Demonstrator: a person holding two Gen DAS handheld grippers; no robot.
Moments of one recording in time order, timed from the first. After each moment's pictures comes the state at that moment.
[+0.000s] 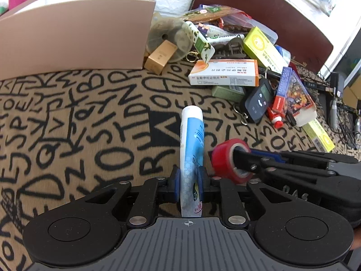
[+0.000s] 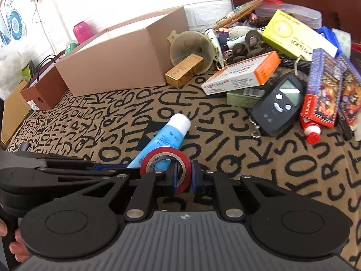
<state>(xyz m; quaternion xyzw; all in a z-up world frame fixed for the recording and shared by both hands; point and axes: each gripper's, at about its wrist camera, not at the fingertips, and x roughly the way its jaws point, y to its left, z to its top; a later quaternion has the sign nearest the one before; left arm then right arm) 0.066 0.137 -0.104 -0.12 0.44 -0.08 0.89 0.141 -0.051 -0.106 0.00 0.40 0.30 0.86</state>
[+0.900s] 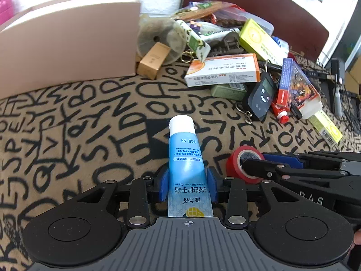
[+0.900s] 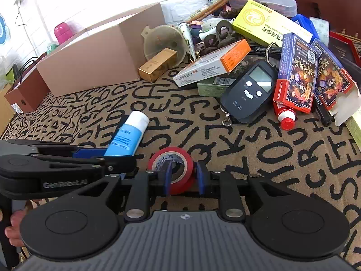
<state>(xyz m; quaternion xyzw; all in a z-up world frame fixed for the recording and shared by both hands) 0.080 0.133 -0.111 -0.08 0.44 -0.08 0.89 0.147 -0.064 -0.116 0.00 0.42 0.26 0.87</state>
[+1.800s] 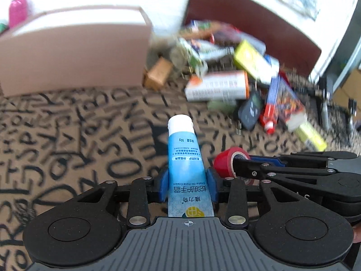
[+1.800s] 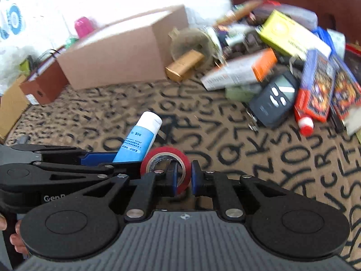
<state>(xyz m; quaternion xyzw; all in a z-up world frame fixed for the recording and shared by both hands) 0.047 0.148 -0.083 -0.10 0.39 -0.09 0.91 0.128 -0.043 -0.089 -0.01 0.40 0.31 0.86</state>
